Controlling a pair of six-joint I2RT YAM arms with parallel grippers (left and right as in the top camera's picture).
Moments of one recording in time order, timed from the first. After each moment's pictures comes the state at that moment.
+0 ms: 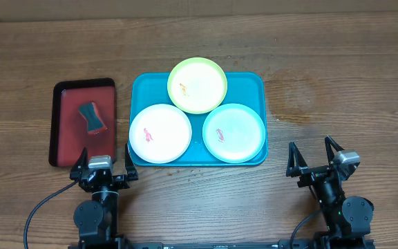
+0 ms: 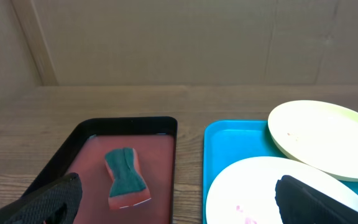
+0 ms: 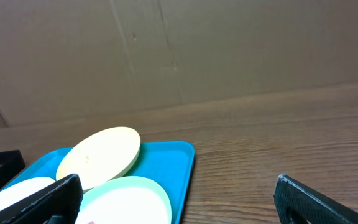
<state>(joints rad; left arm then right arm) 0.11 0.02 0.01 -0.08 0.01 0.03 0.06 0.01 0.02 -0.02 -0.16 0.23</state>
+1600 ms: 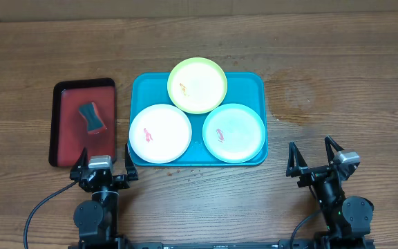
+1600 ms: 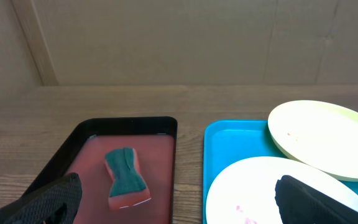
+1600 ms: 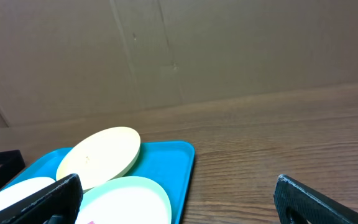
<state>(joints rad) 0.11 0.02 0.01 -0.08 0.01 0.03 0.06 0.01 0.02 -0.02 -0.16 0.23</state>
